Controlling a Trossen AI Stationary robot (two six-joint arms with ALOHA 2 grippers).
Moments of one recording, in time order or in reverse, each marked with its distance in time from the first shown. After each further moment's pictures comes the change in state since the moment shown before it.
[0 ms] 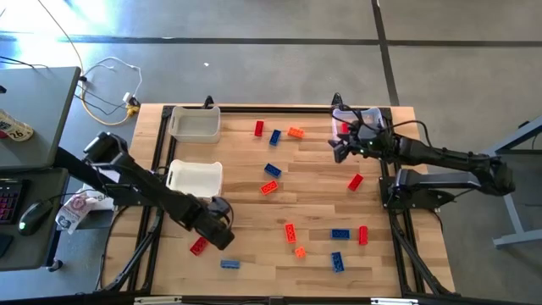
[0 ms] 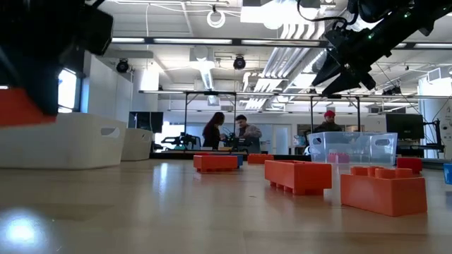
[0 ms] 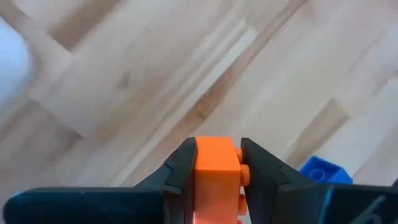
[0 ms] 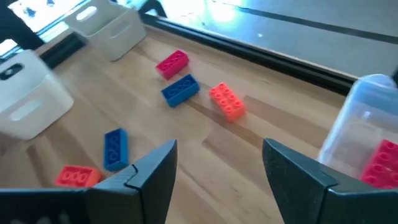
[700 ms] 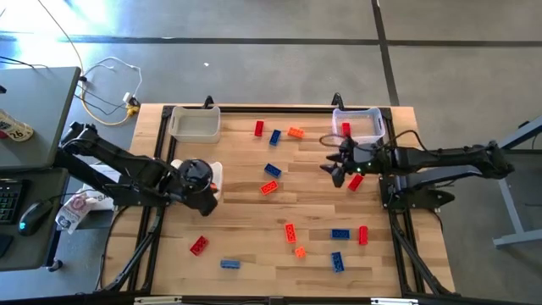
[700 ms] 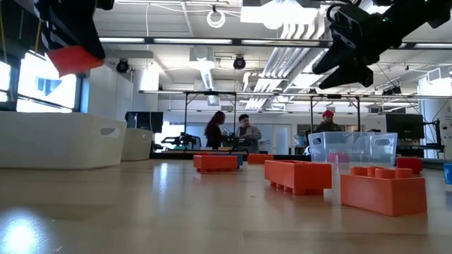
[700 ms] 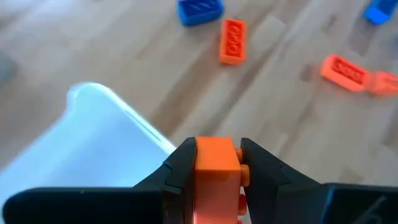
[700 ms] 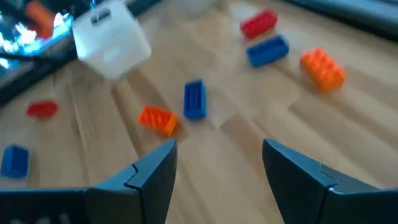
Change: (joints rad) left arm 0.158 -0.416 0.001 -0.290 -0.268 0.325; right arm 0.316 0.036 0.000 0.013 -0.002 0.079
